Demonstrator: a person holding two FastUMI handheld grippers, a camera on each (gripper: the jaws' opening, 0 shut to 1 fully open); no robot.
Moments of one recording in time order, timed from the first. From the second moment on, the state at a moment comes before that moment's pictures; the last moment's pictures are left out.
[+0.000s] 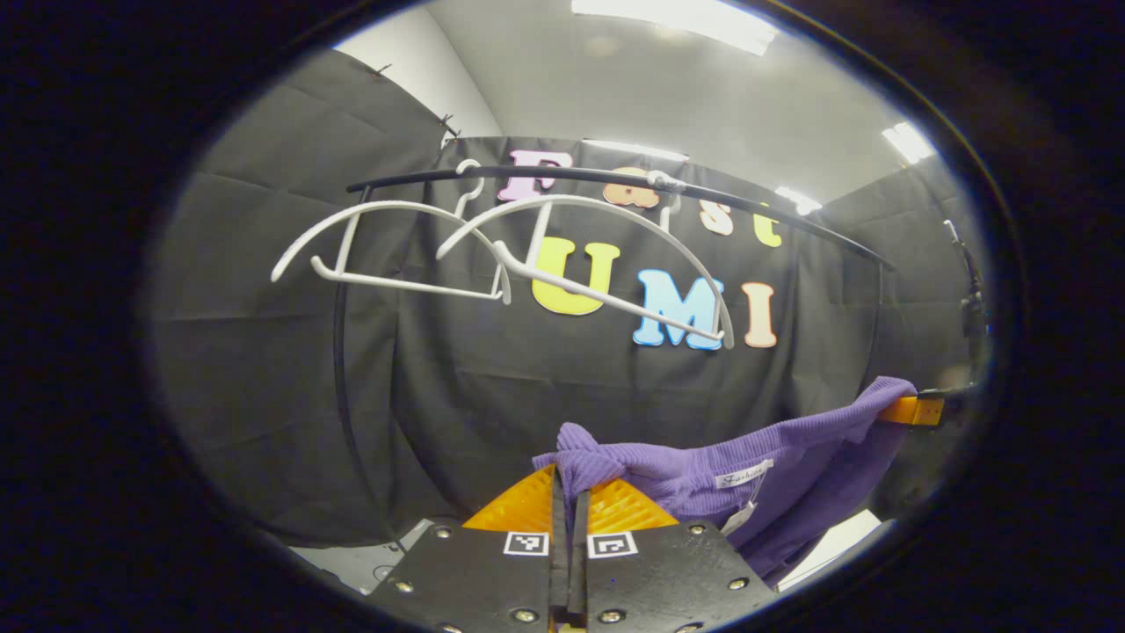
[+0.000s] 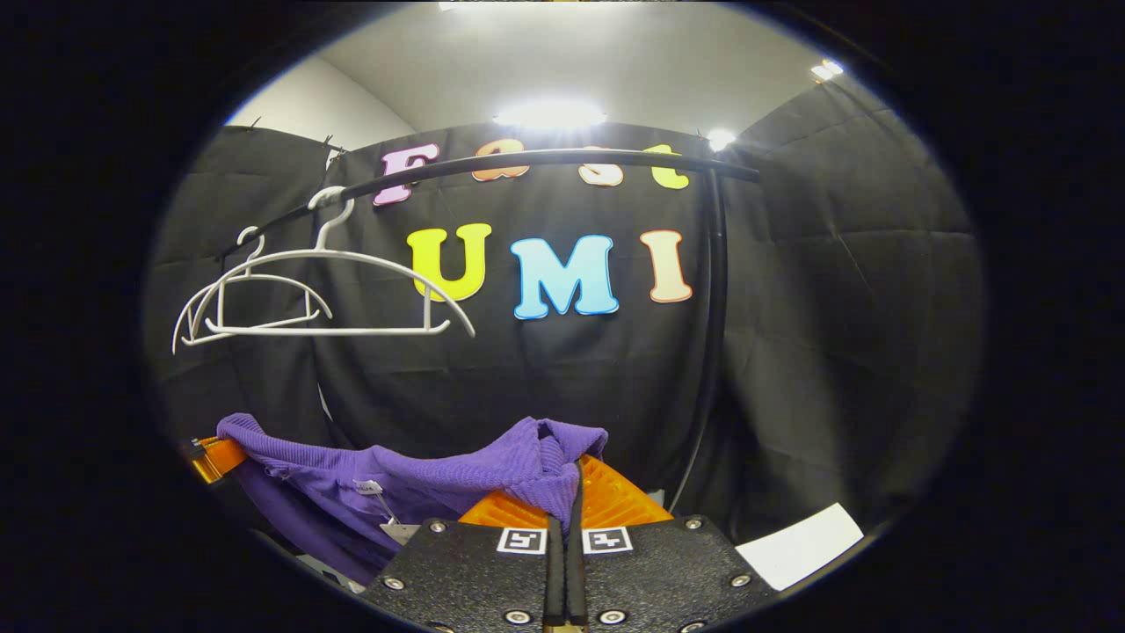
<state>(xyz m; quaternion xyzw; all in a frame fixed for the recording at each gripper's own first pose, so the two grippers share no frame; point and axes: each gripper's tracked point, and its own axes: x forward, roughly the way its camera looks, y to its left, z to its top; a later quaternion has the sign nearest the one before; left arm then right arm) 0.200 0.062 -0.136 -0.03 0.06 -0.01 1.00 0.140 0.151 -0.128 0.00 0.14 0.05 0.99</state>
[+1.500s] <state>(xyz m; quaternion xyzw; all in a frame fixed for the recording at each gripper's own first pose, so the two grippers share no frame) 0.135 0.003 -0.463 0.01 0.32 -0.14 0.94 -0.011 0.179 -0.452 0.04 0.43 0.05 0.90</state>
